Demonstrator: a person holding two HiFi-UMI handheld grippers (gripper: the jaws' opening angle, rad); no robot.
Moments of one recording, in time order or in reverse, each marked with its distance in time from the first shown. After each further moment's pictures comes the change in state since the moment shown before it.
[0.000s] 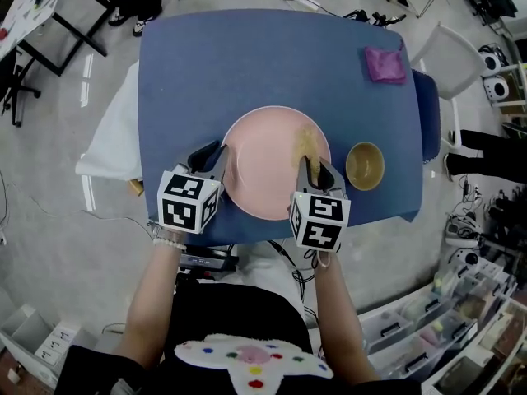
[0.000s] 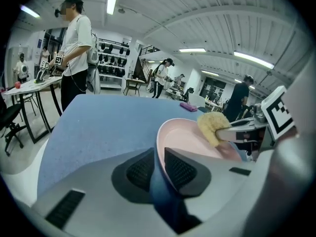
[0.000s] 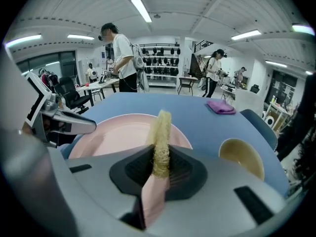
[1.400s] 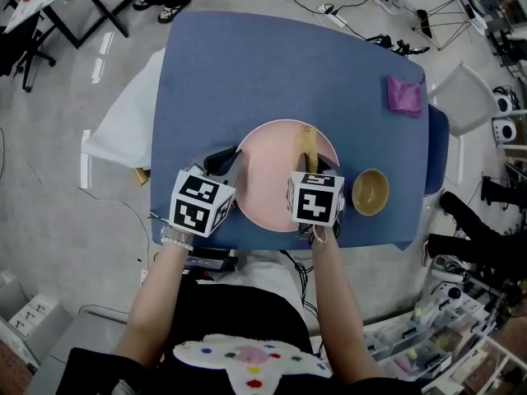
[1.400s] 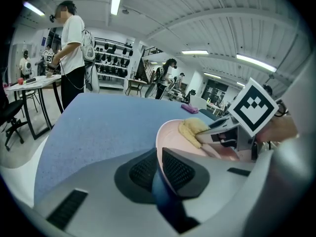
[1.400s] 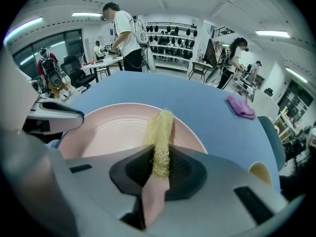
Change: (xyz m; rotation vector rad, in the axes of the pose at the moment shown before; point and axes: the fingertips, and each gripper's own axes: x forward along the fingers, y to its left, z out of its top) left arm 0.001 -0.003 0.002 -0.034 -0.017 0.008; right arm 0.058 0.019 0.008 -0.152 0.235 0.046
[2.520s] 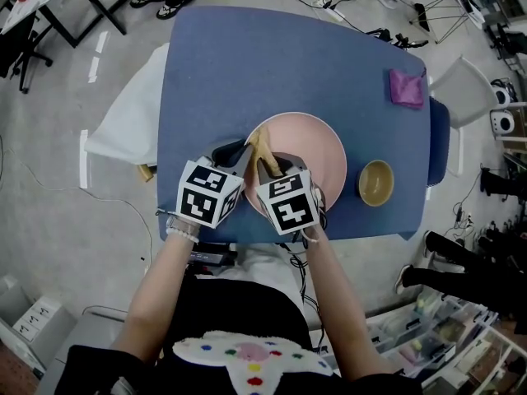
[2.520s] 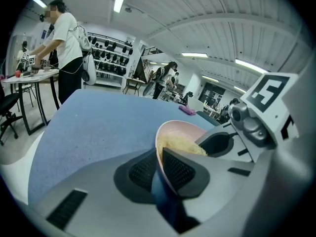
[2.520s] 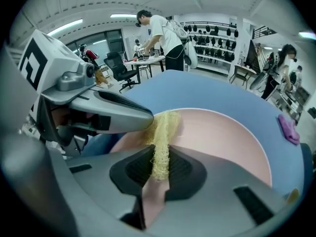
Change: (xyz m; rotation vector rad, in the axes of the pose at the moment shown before) left arm -0.001 0.001 0.000 -0.032 -0.004 -0.055; right arm -0.012 0.132 -0.002 -0.259 -0.005 0.378
